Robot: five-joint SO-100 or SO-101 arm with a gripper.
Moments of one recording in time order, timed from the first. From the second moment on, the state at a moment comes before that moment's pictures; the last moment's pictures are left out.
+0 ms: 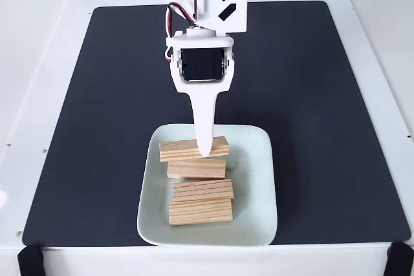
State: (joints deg) arm -9.8 49.0 31.5 67.1 1.0
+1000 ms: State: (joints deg) arm -9.1 49.0 31.5 69.0 -3.3
